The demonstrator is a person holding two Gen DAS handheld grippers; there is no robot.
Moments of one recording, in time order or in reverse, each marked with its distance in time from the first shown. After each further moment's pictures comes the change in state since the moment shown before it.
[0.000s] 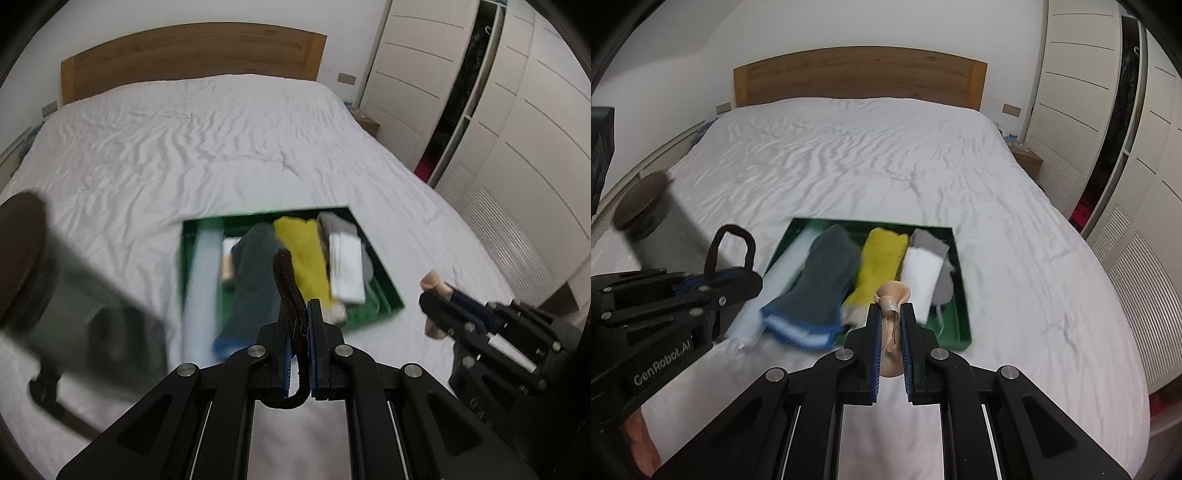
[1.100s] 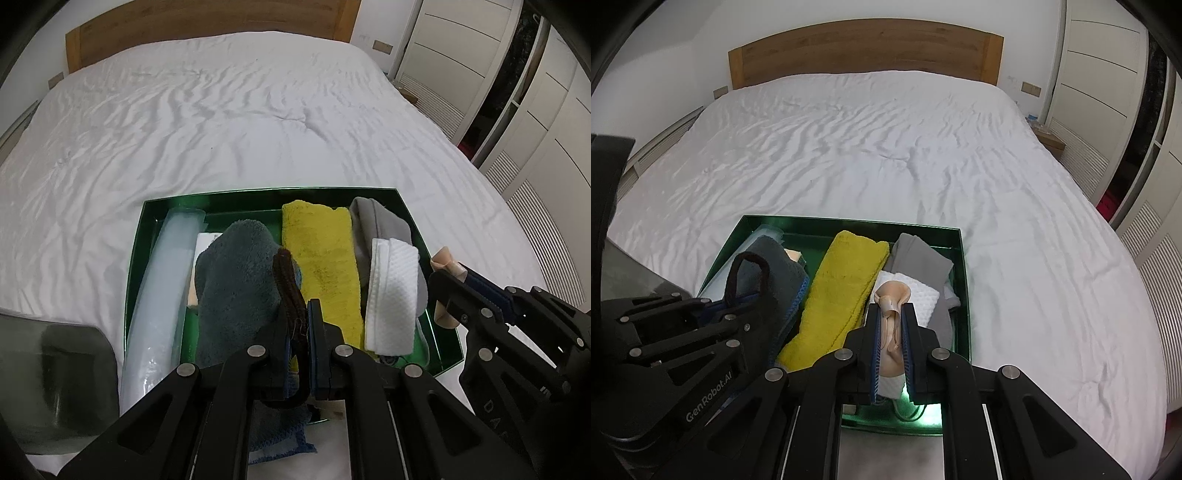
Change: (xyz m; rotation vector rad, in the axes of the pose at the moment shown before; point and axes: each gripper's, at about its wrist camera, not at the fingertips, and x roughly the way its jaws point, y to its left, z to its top) left arm 0.120 -0.003 0.019 -0.062 0.138 0.098; right arm 0.163 -0.042 0.038 -0.008 0.089 0.060
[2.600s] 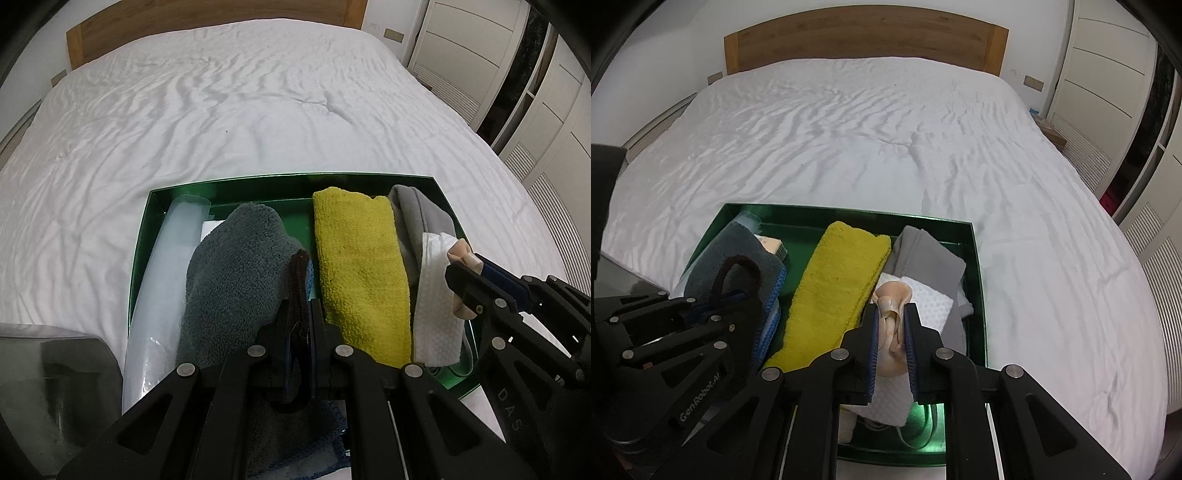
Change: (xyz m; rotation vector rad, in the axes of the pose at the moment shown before) left arm 0.034 0.019 0.003 0.008 0.042 0.051; right arm 0.048 0.005 0.007 -0.036 0.045 -0.013
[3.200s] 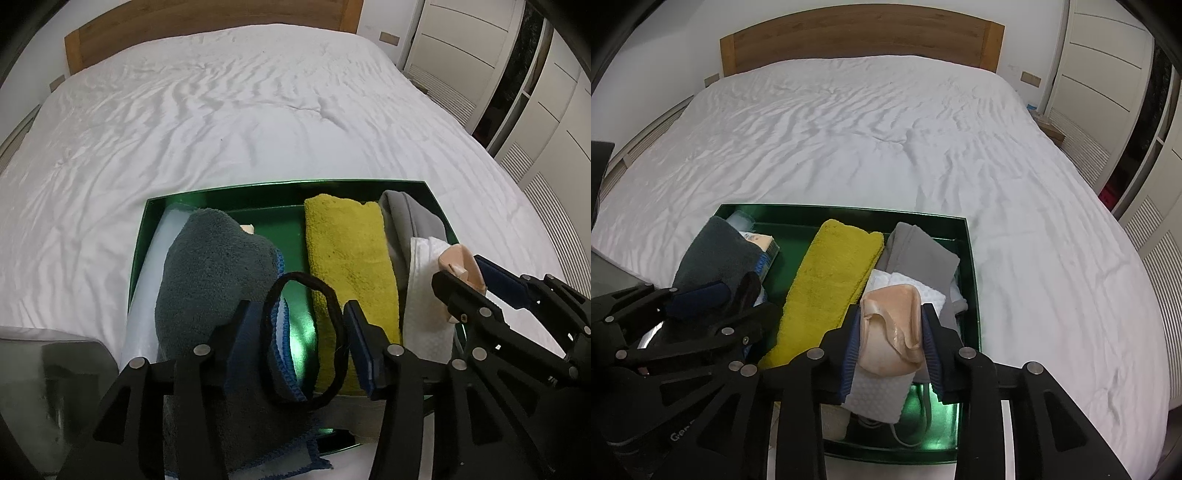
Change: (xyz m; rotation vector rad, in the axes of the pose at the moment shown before) left arm -0.007 -0.006 0.003 0.008 -0.021 -0.009; right arm -0.004 -0.008 -0.001 0.012 -0.003 0.004
